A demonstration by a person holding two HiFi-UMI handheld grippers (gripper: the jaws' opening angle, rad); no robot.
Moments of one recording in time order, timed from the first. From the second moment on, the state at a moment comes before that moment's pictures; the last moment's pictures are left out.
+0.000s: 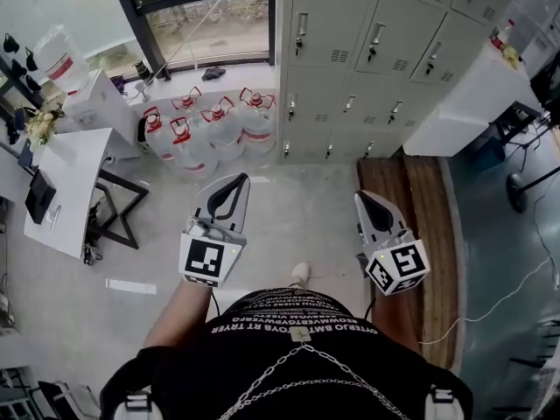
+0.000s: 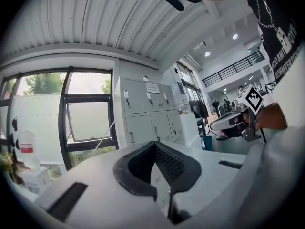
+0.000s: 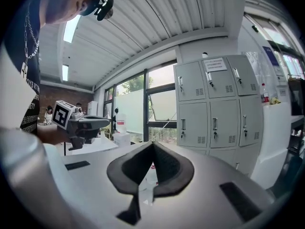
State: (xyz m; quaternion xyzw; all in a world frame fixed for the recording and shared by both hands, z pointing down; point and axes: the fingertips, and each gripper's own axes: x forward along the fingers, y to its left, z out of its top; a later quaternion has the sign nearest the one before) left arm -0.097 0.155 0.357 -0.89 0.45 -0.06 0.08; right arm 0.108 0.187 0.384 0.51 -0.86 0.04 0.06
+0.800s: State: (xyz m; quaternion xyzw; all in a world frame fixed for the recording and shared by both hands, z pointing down) left arm -0.035 0.068 0.371 -0.87 0.49 -0.10 0.07; right arm 0.159 0.090 0.414 0.42 -0.90 0.08 0.06
